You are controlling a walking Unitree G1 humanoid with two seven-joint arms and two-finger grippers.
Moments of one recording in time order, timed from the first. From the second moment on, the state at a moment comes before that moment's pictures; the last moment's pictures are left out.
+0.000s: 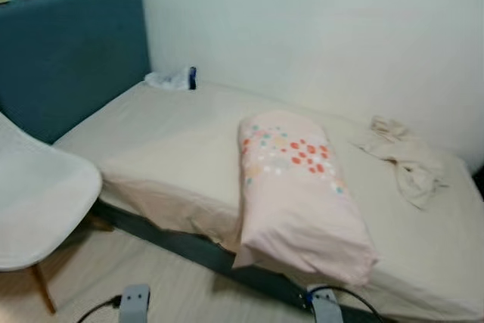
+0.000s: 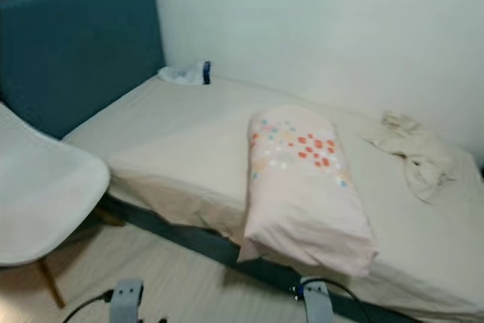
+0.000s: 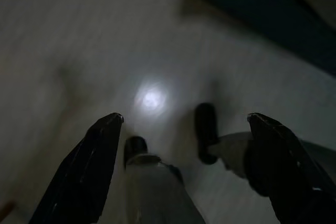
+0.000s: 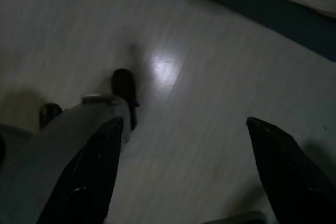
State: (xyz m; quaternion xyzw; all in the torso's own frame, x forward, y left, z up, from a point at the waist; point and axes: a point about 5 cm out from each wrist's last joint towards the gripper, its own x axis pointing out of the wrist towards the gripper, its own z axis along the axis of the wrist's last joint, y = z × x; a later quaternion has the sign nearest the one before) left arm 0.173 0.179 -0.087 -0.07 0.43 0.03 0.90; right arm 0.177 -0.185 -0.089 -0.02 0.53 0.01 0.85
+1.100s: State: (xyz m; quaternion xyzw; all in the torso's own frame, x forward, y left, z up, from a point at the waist) left arm 0.197 0.181 -0.074 -0.04 0.39 0.03 0.92; right arm 0.217 -0.177 -0.068 0.06 0.44 -0.01 0.90
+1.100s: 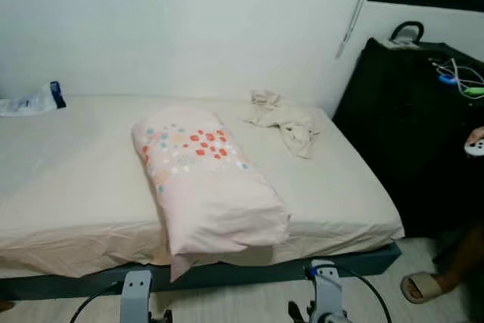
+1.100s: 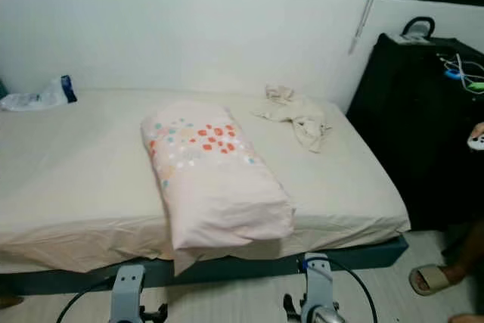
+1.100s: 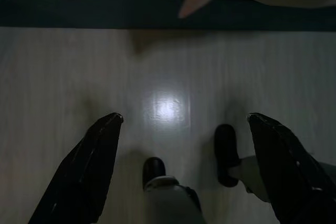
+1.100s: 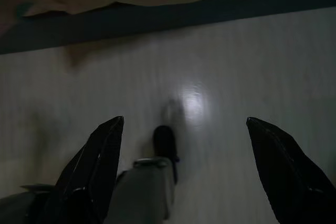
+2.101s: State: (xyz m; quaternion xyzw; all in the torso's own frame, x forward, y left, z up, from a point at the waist) left arm 0.199 0.175 -0.073 -0.04 0.38 0.01 0.92; right arm 0.211 -0.173 -0.072 0.04 0.45 0.00 0.89
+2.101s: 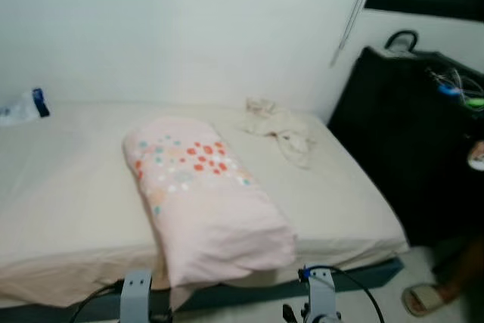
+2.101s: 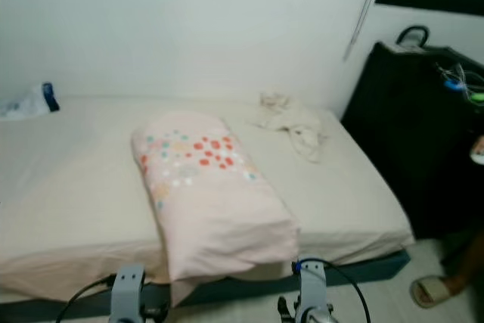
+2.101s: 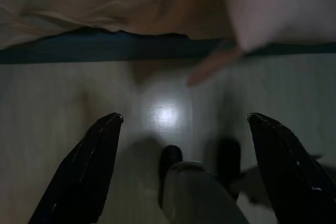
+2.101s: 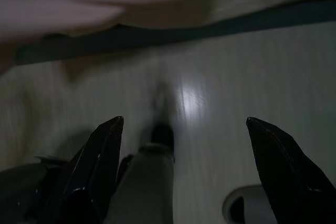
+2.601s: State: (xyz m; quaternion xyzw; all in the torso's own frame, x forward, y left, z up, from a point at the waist) left arm 0.197 0.174 -0.074 -0.04 0.38 0.01 0.92; right arm 0.280 -0.206 -0.016 0.09 0.30 -0.07 0.95
